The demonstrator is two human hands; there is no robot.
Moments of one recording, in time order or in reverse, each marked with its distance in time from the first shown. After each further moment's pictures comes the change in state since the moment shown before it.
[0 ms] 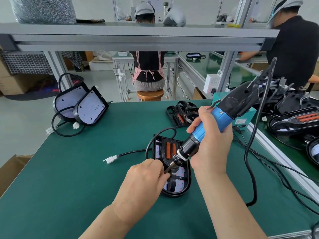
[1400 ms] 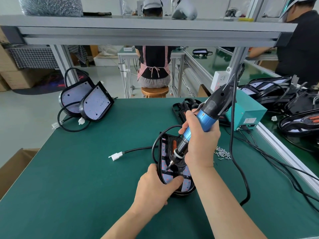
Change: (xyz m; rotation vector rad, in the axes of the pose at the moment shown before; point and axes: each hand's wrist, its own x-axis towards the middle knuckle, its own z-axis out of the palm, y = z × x) left_hand -0.009 -0.005 0.043 -0.541 -0.216 -0.797; right_hand 0.008 0.051 0.005 -0.125 -0.044 -0.001
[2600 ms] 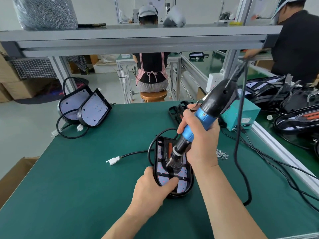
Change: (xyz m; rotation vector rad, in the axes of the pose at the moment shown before) left_hand -0.002 0.004 0.000 0.014 0.007 -0.018; right_hand 0.007 -0.022 -0.012 0.146 -0.222 -0.049
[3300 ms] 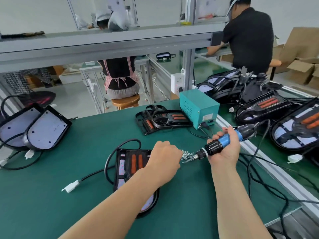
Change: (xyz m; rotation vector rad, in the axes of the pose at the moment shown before) left_hand 0.080 0.110 0.098 1.360 -0.168 0.888; right_hand 0.056 0.008 -0.199 0.425 0.740 0.227
